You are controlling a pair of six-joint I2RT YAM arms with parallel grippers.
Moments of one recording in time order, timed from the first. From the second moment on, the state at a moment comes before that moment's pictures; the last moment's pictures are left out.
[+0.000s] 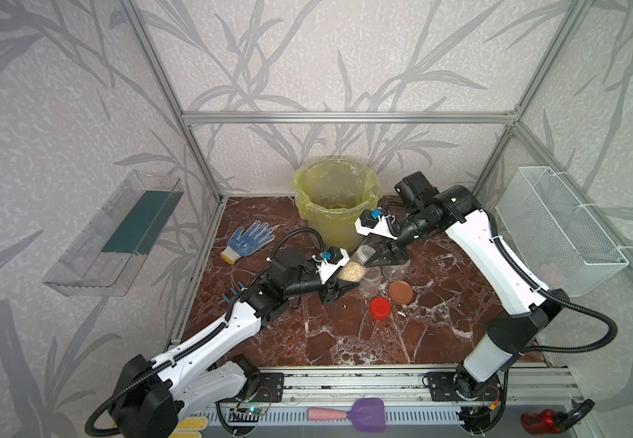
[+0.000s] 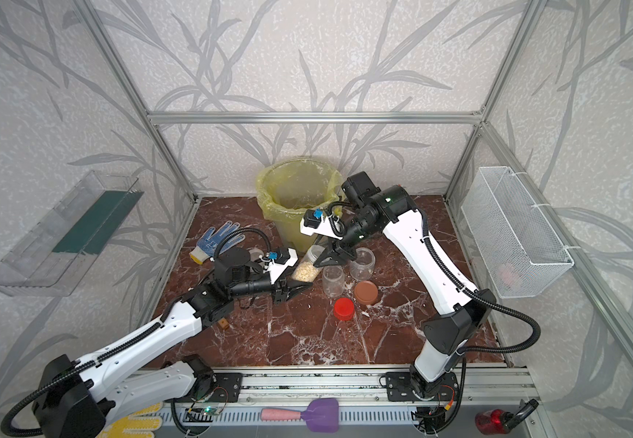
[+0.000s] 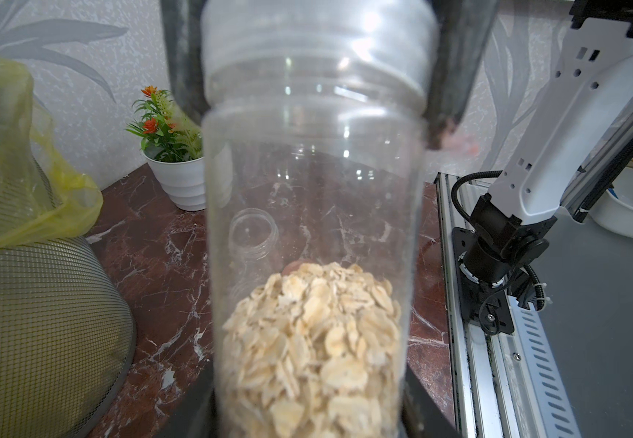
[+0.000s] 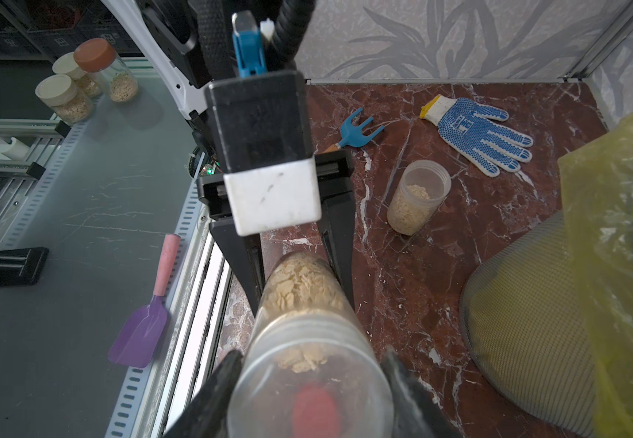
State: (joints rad) left arm -0.64 1.06 0.73 0.02 0.58 0.10; right arm 0.55 1.67 1.97 -1.41 -0.81 -0.91
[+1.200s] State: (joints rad) left arm -0.61 1.02 0.80 -0.09 0.48 0.09; right arm 0.47 1.47 1.72 -1.10 -0.69 -0.61
